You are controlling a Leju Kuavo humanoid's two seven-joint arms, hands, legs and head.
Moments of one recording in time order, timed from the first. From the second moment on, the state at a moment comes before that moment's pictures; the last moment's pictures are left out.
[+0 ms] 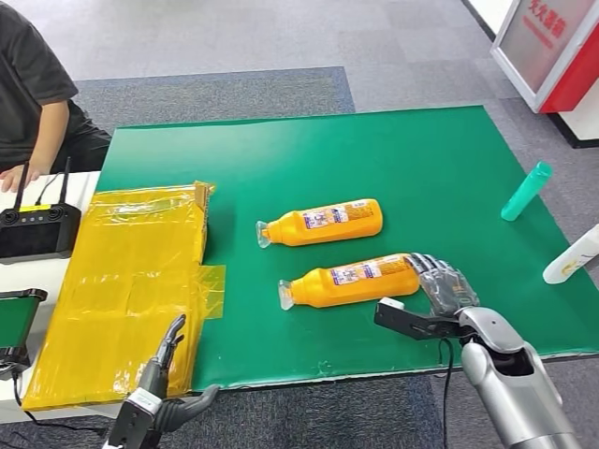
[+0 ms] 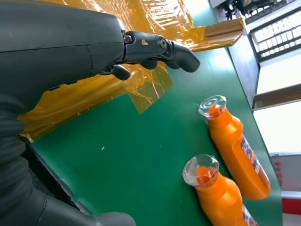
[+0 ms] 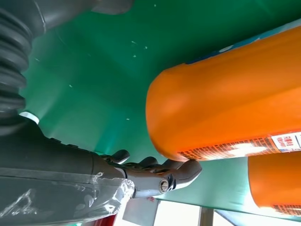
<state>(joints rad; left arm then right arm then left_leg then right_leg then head) 0.24 -0.20 0.05 -1.34 -0.48 -0.14 -0.68 -0.22 -0.24 0.32 -1.31 1.09 0.14 0.04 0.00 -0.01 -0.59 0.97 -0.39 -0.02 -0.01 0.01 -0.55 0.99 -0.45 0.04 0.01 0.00</state>
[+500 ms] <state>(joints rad) 0.18 -0.17 -0.06 -1.33 -0.33 -0.06 -0.68 -0.38 -0.23 0.35 -1.28 1.13 0.22 0.08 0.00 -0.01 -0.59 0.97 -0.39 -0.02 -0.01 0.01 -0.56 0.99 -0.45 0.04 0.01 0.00</state>
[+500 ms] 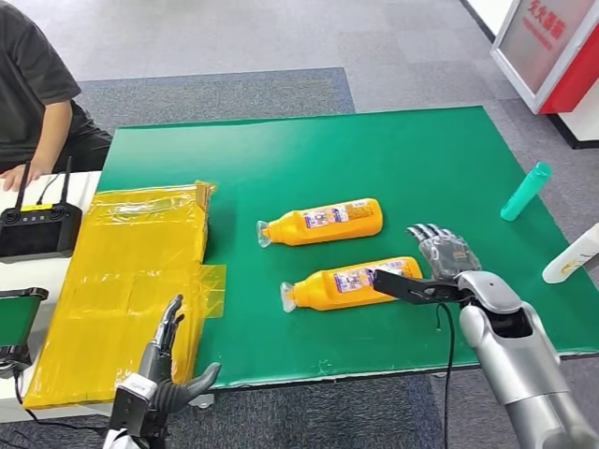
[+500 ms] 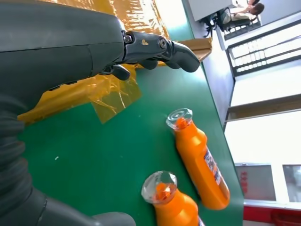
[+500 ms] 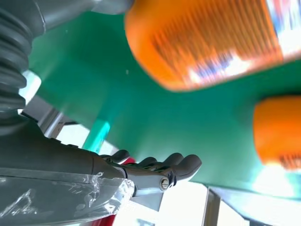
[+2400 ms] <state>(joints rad) 0.16 -0.09 -0.16 -1.33 -0.25 -0.02 -0.68 -0.29 -0.23 0.49 -1.24 0.95 0.09 0.06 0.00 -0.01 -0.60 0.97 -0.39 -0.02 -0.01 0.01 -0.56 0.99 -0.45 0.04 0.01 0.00</state>
